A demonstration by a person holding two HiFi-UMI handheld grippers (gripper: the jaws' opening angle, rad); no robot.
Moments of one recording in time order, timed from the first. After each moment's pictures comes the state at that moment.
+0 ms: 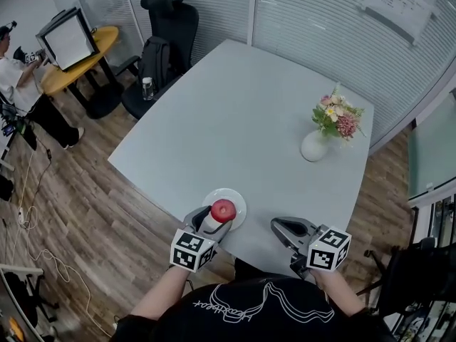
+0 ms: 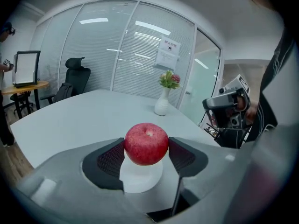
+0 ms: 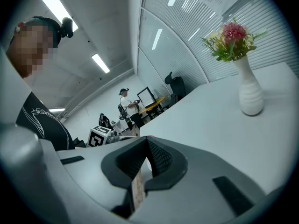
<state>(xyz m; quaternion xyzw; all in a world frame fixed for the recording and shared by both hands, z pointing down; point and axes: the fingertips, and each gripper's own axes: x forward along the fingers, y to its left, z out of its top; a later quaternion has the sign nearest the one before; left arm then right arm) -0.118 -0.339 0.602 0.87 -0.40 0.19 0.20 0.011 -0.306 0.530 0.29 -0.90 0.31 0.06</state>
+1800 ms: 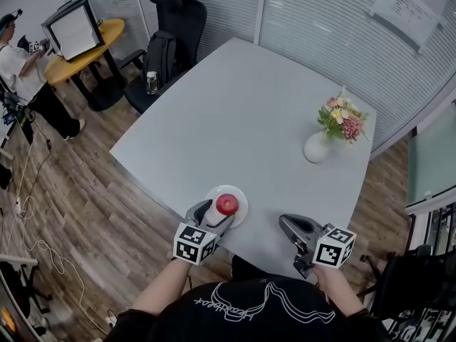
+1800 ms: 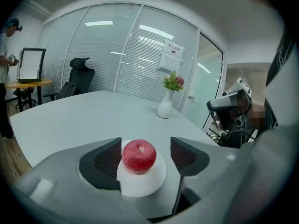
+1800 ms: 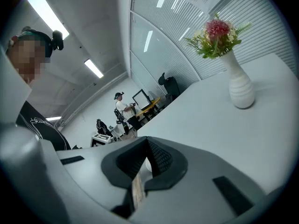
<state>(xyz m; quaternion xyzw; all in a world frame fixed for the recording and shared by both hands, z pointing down) -0.119 -0.349 0.616 0.87 -0.41 0.16 0.21 0.030 -0.314 0.539 0.31 -0.88 0.35 0.03</state>
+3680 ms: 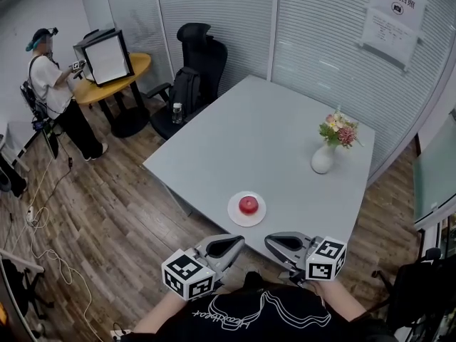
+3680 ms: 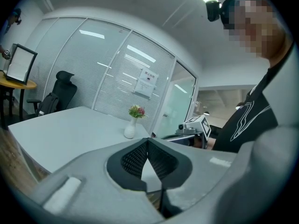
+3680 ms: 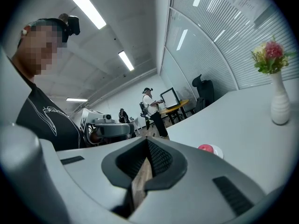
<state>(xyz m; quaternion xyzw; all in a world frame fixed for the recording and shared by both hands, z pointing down) -0.127 -0.175 0.434 0.93 -0.31 0.05 0.18 -0.072 -0.182 0.462 0.19 -0.95 0.23 0.04</state>
